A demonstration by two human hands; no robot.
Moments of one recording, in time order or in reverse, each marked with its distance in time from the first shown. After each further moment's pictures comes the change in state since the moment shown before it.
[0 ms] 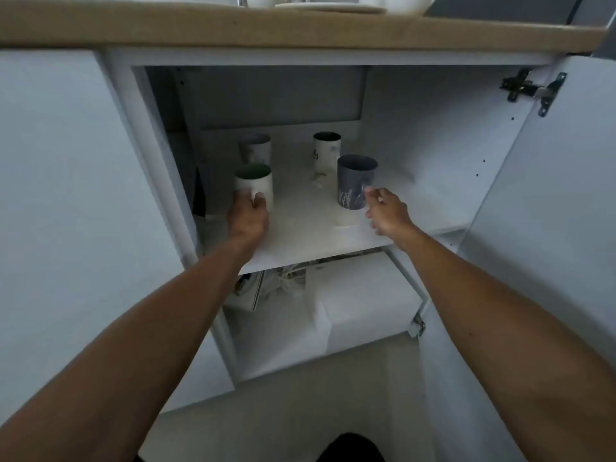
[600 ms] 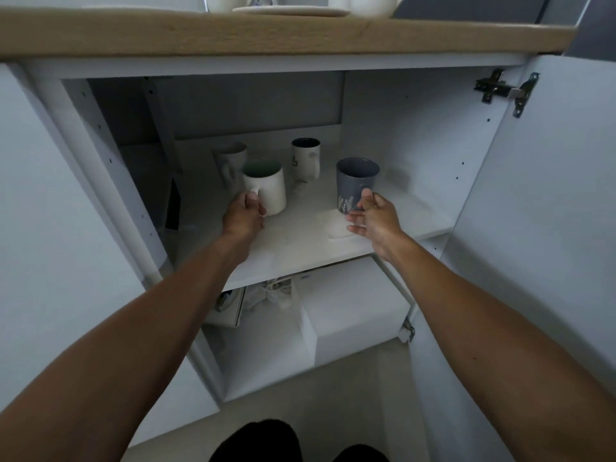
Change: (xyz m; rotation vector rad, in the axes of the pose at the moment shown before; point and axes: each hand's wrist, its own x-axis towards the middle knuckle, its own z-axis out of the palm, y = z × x) left_hand 0.013 0.023 0.040 -0.278 -0.119 -0.034; right_hand 0.009 0.010 -0.007 0.614 0.013 0.112
